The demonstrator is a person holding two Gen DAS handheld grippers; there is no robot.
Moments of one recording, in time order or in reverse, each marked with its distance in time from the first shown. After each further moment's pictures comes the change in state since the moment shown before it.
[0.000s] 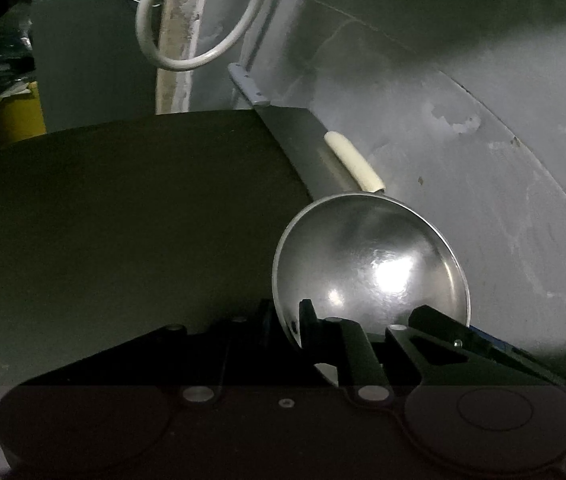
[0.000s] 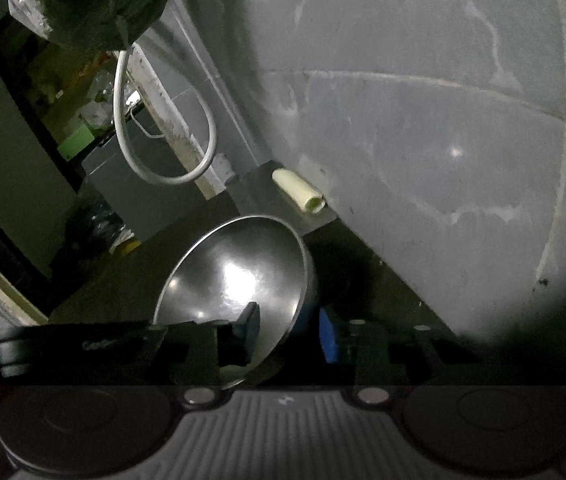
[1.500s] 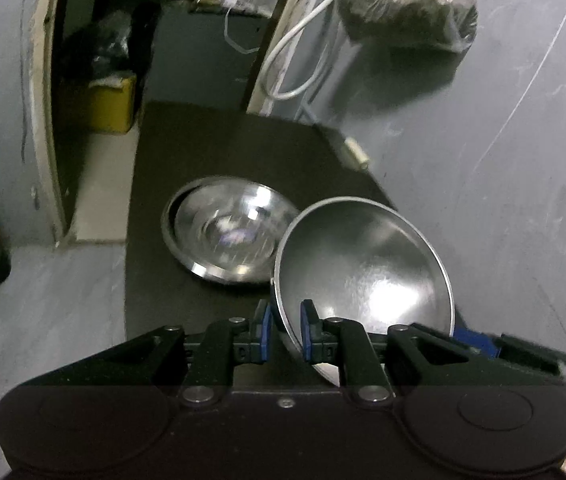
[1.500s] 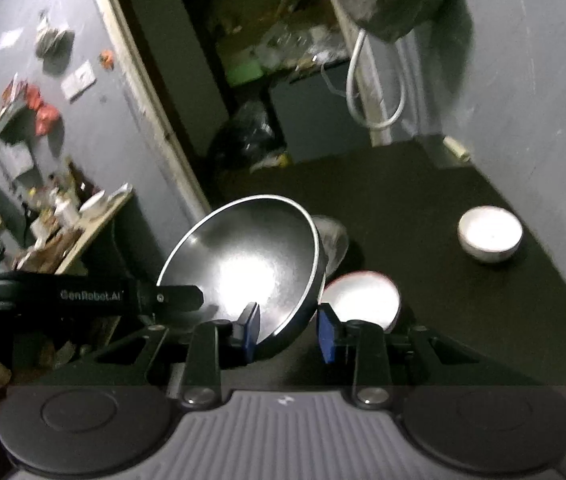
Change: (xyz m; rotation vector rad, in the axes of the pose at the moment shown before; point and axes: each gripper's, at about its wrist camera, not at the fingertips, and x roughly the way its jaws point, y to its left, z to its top) left arm -0.333 0.035 -0.256 -0.157 -0.148 0.033; right arm -0.296 0.105 -0.177 -0.376 0.084 0.276
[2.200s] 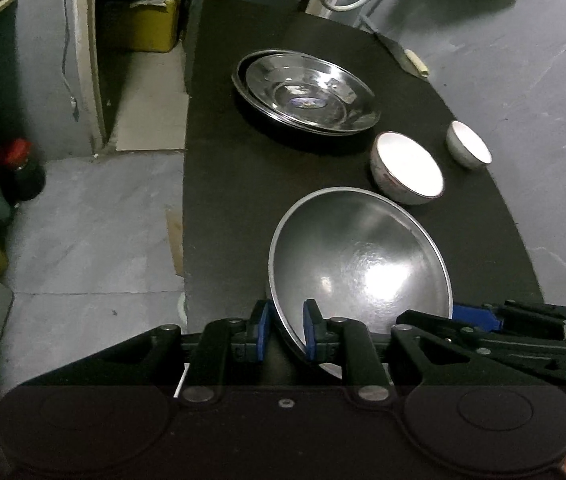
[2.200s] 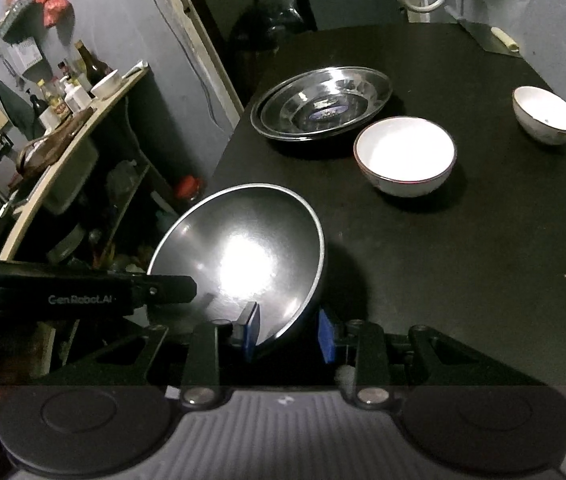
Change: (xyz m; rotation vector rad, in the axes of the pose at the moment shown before) left arm 0.011 0.037 -0.075 -0.065 0.210 0.120; right arm 0.038 0.016 -0.060 -0.067 0.350 0.041
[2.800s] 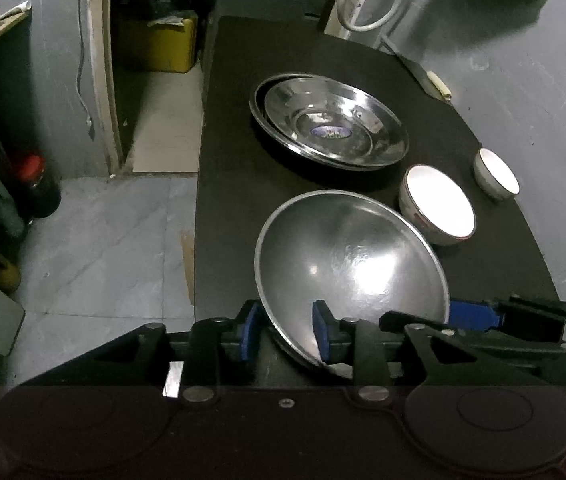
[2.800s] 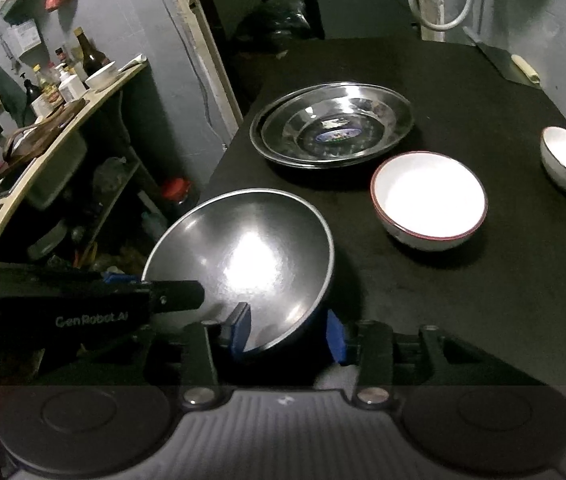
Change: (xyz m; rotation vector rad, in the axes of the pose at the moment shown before) left arm 0.024 0.003 0.020 -0.016 -0.072 0.048; right arm 0.032 0.012 0.027 -0.073 -0.019 -0.046
